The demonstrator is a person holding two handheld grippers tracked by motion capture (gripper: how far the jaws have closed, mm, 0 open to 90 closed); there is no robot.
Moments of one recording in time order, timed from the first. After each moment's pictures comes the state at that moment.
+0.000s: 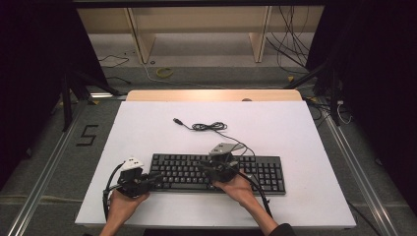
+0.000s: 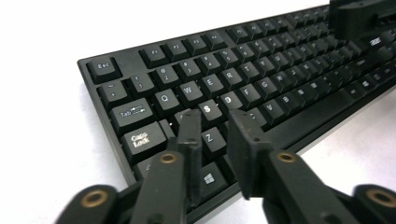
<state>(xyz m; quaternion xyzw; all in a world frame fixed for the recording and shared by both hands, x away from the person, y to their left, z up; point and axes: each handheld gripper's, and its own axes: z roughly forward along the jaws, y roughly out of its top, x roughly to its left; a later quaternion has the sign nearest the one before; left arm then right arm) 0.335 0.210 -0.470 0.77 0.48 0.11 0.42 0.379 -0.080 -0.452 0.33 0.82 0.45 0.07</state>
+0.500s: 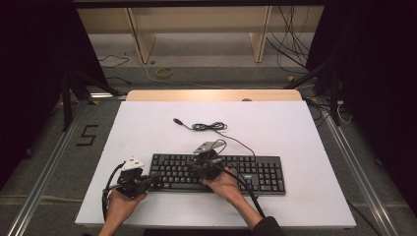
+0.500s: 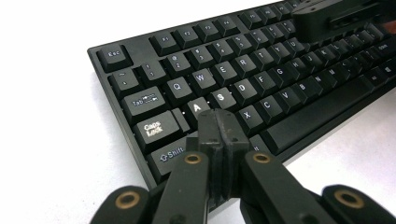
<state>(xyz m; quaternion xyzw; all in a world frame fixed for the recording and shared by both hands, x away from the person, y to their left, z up) 0.338 0.212 -0.472 0.78 0.48 0.11 0.39 0.393 -0.042 -0.465 0.33 0.84 0.42 0.06</state>
